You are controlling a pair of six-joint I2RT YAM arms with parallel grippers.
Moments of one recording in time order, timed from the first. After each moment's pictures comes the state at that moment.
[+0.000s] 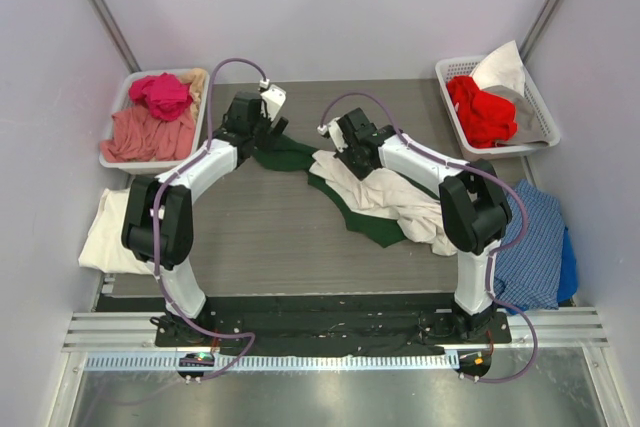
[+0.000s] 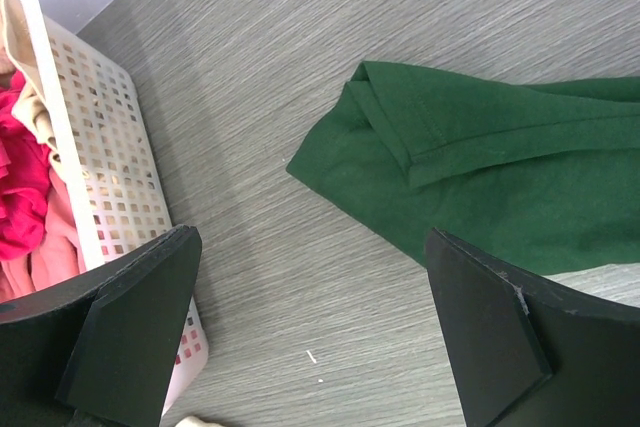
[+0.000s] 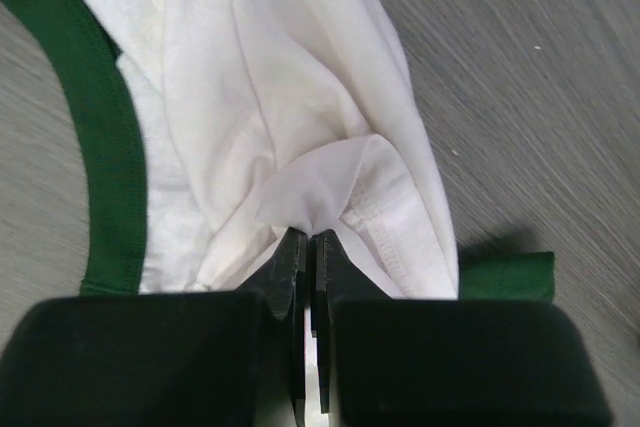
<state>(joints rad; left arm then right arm) -0.32 1.79 1.30 -0.10 -0.24 0.38 0.58 1.95 1.50 -0.59 0.11 -0.26</state>
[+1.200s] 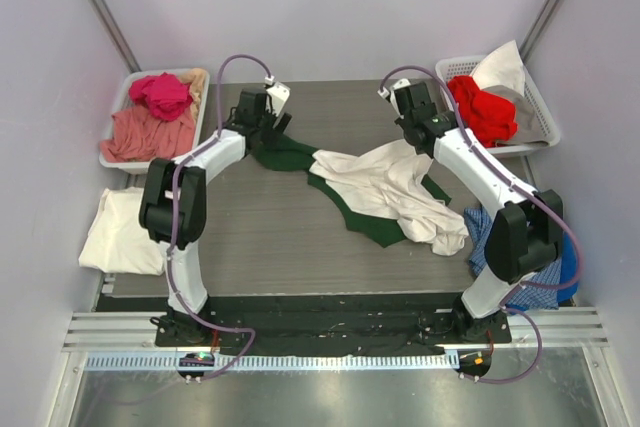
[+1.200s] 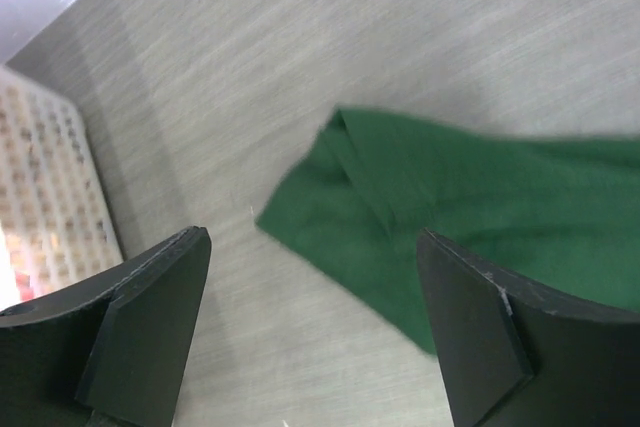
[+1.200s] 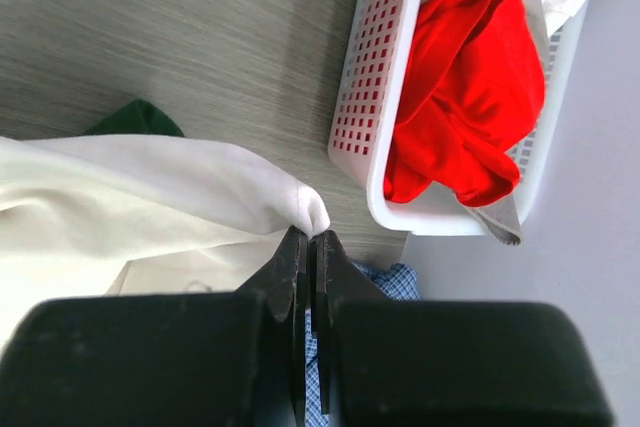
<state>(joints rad) -0.30 1.94 1.41 -0.08 -0.19 0.36 0.37 1.65 1.45 -0.61 0.57 -0.40</state>
